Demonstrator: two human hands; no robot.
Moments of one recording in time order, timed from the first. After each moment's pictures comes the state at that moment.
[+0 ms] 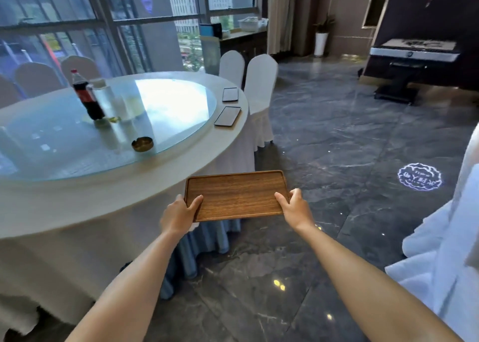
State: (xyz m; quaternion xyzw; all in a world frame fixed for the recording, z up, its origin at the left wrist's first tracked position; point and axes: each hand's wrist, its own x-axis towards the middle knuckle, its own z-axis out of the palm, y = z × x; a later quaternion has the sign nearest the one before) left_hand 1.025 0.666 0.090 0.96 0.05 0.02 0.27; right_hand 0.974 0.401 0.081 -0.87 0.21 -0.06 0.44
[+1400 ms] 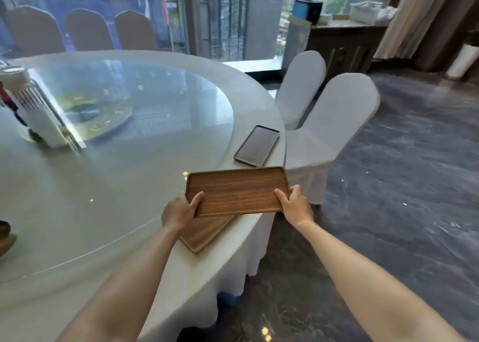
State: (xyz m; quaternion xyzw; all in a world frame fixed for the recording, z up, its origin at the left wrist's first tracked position) left_hand 1.789 0.454 0.026 0.91 0.29 0.04 0.30; right_hand 1.860 0.196 0.051 -0.93 0.01 0.07 0.36
